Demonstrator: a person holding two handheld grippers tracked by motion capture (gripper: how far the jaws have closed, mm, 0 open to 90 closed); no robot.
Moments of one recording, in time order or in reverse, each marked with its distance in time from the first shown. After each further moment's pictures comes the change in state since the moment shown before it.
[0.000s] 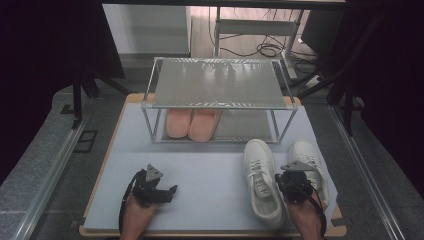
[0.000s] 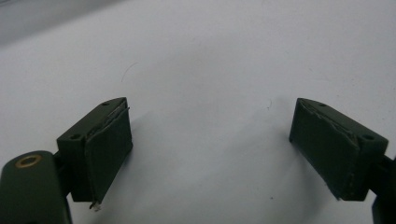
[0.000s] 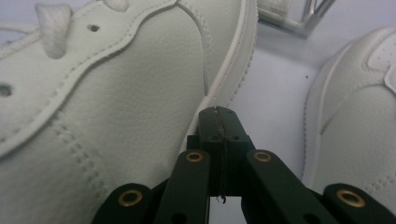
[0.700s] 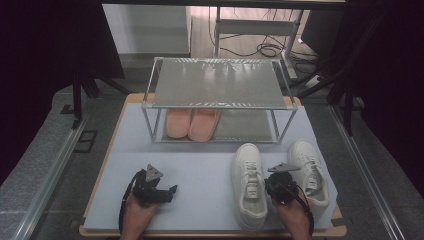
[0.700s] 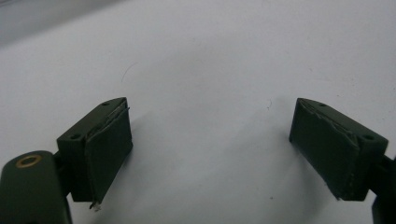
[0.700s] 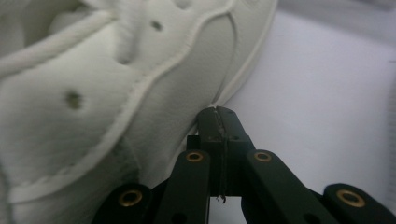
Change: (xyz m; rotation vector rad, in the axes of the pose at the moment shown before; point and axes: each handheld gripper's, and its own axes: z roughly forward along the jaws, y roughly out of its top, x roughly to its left) left arm 0.000 0.000 0.000 -0.002 0.001 0.000; right arm 0.023 -0.004 0.031 0.066 0.129 0.000
